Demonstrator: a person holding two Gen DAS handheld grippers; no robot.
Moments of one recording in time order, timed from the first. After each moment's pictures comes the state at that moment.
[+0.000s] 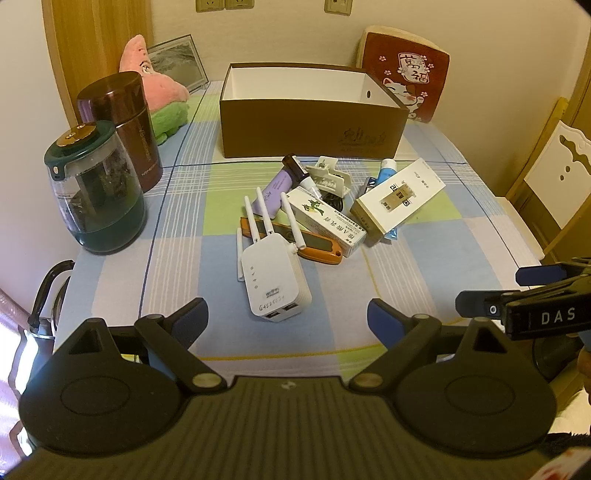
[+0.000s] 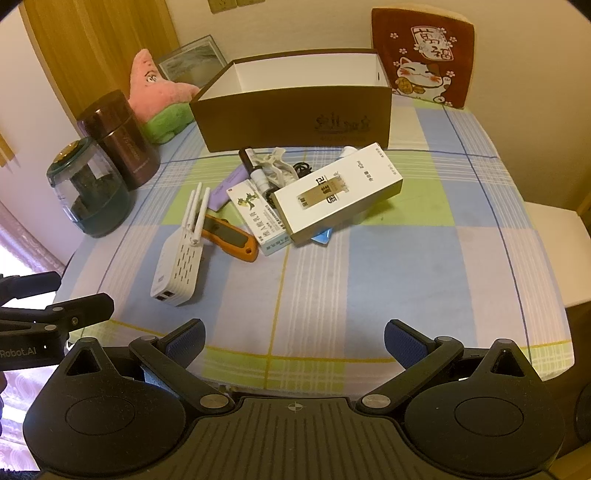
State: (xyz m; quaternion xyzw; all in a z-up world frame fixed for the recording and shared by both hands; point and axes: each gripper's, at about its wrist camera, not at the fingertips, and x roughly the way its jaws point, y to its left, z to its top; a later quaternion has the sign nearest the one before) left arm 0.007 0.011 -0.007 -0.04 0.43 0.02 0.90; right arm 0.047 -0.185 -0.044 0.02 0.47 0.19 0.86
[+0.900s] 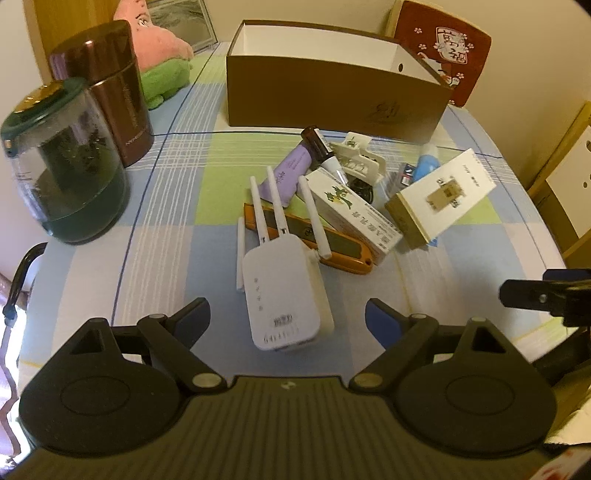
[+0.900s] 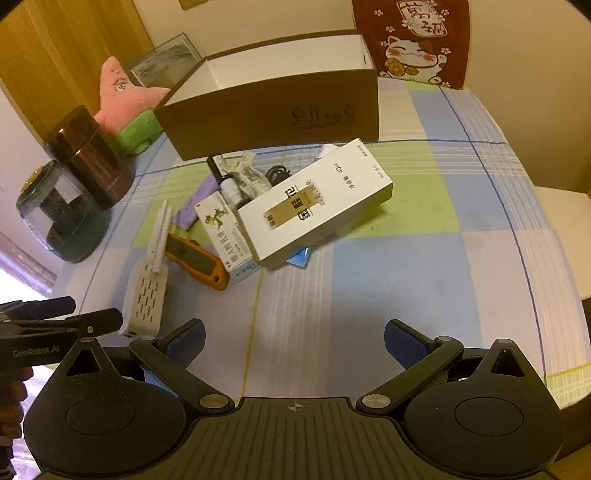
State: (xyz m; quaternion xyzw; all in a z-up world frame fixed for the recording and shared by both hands) left arm 0.086 0.026 -0.062 -0.06 0.48 0.04 0.88; right arm 0.116 -0.200 -0.072 0.05 0.49 0.19 0.85
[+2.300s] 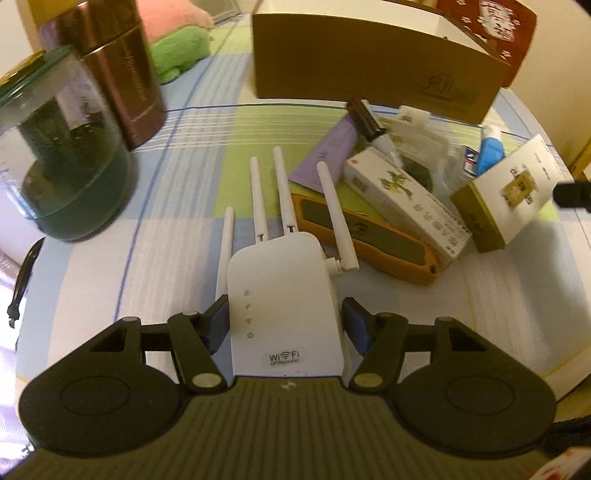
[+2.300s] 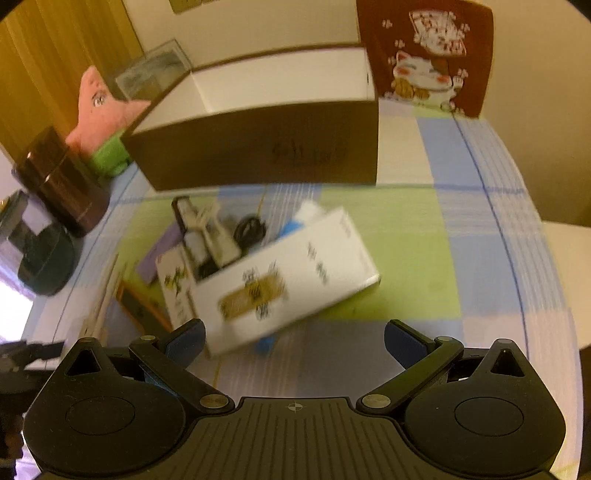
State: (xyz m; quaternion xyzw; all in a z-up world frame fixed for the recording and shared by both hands) left arm 0.123 0.043 -0.104 -0.05 0.51 0.09 0.85; right arm 0.207 -0.203 -0.080 0.03 0.47 0.19 0.86
